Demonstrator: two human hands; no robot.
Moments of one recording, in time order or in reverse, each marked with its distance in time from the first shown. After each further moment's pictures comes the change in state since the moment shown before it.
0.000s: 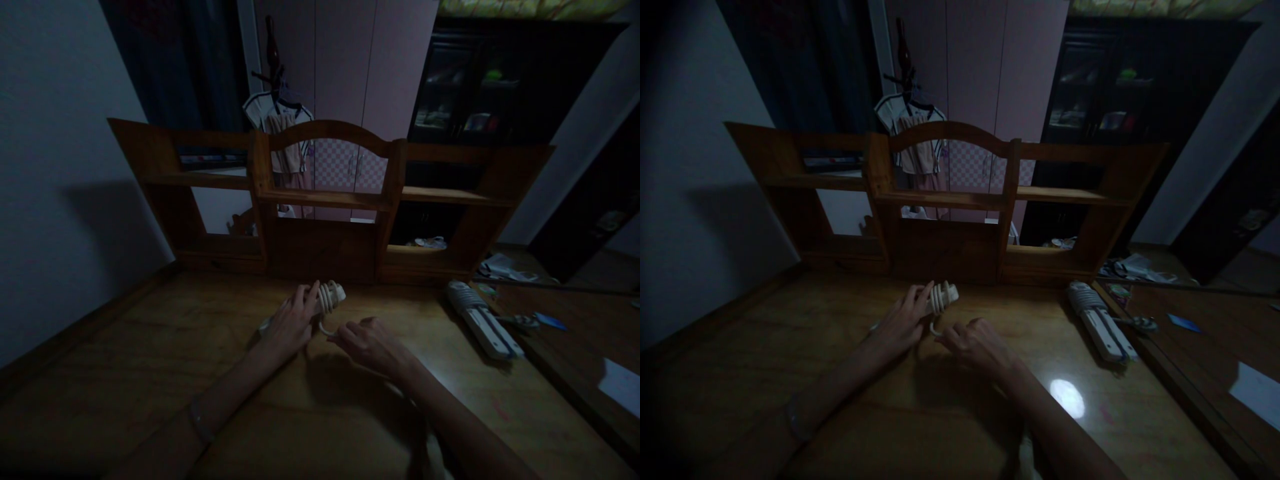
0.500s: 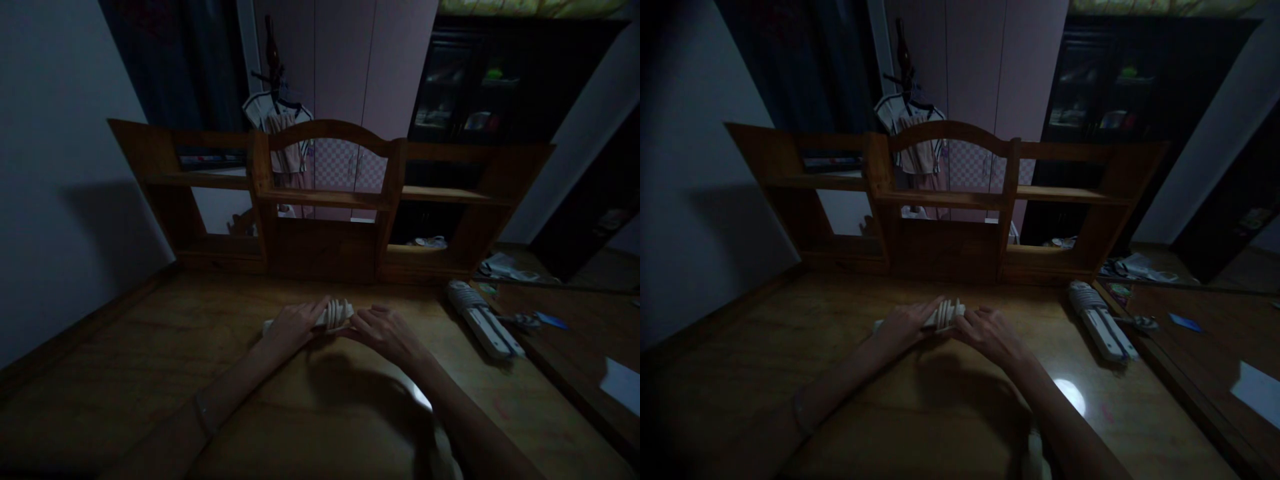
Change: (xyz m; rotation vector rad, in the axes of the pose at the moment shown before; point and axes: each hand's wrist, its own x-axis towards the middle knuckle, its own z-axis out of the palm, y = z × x) left_hand 0.000 -0.006 0.006 -0.026 -0.177 0.165; right_hand -0.005 0.024 -0.017 -0.151 0.117 -0.073
